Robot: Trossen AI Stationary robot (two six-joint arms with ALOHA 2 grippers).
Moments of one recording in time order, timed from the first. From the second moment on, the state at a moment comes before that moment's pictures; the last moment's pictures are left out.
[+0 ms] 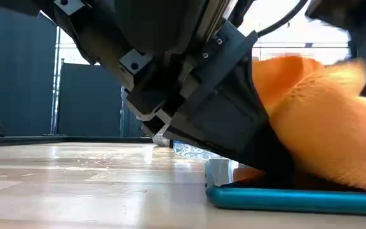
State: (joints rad) left arm -0.55 2.25 1.43 0.02 -0.43 -0.65; right arm 0.74 1.87 0.90 0.06 0.45 0.71
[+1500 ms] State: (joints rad) left arm -0.54 2.29 1.44 0.05 -0.42 -0.78; right arm 0.99 1.77 0.90 -0.38 0.48 1.21
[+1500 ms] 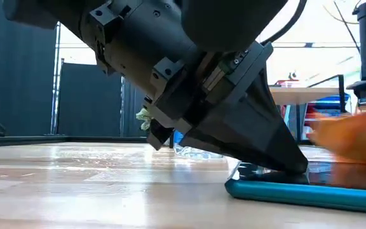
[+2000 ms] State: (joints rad) left arm -0.54 2.30 1.44 0.06 -0.43 -0.75; right arm 0.87 1.82 0.96 0.03 0.62 0.84
